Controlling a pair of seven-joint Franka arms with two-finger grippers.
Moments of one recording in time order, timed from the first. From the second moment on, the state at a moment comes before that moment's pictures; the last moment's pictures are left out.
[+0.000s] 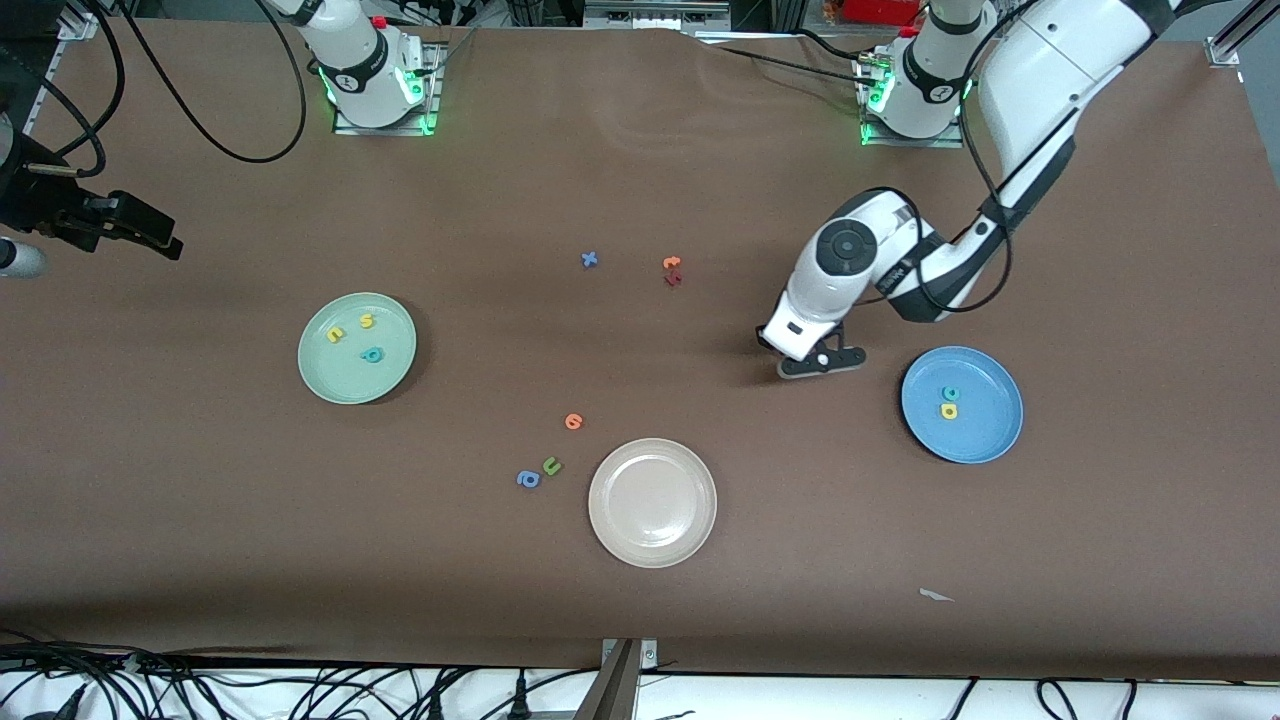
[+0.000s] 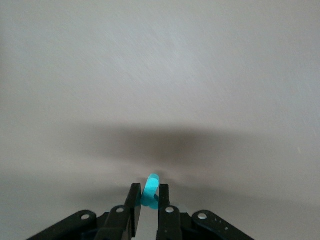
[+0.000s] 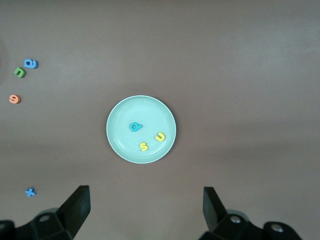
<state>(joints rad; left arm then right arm) 0.23 0.60 -0.70 -2.05 0.58 2.42 -1.03 0.06 0.00 -0.07 -1.63 0.01 1.61 0.08</state>
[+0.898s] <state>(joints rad) 0.43 0.59 -0.66 -1.87 0.58 2.15 -0.52 0.06 0.00 -0.07 -1.63 0.01 1.61 0.08</state>
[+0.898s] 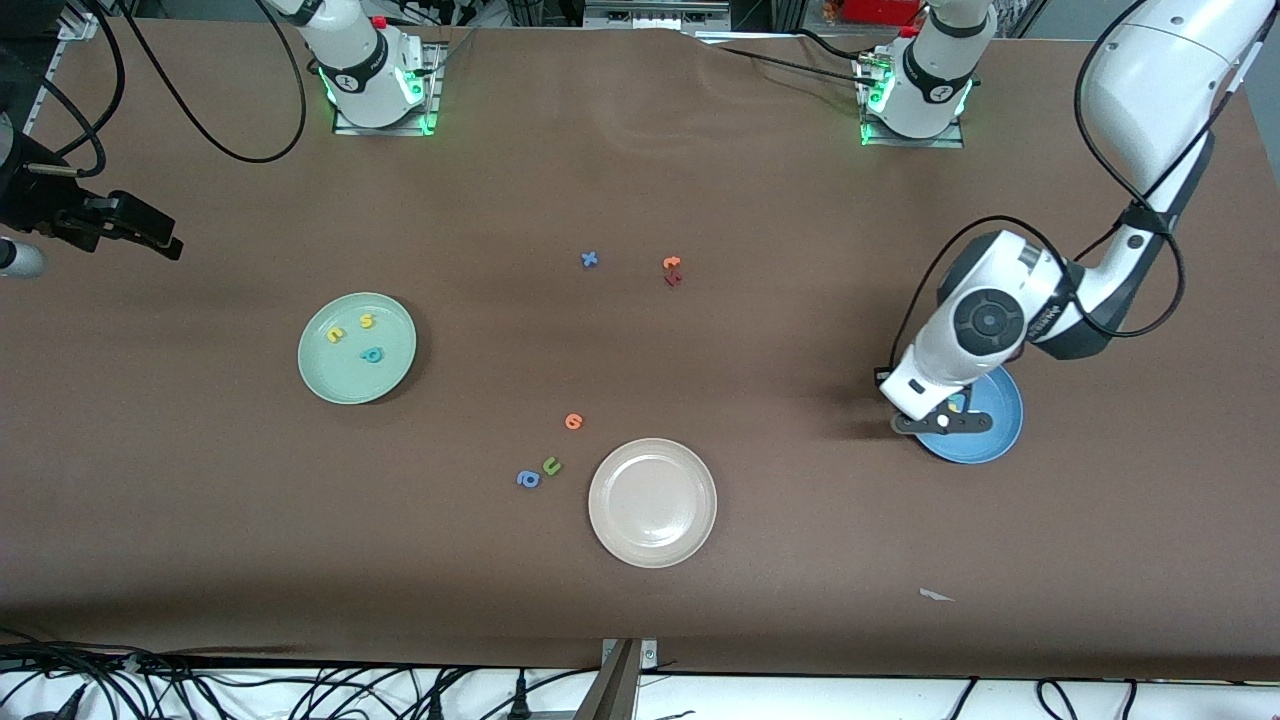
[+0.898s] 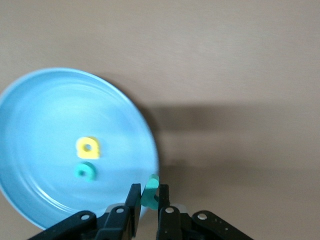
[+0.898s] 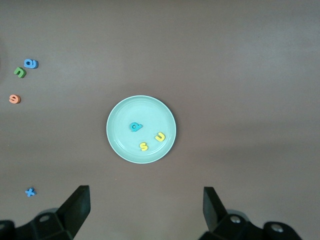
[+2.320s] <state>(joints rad) 0.44 0.60 -0.58 -1.65 0.52 1.90 -0.28 0.07 0.00 -0.07 -1.63 0.01 1.61 0.08</state>
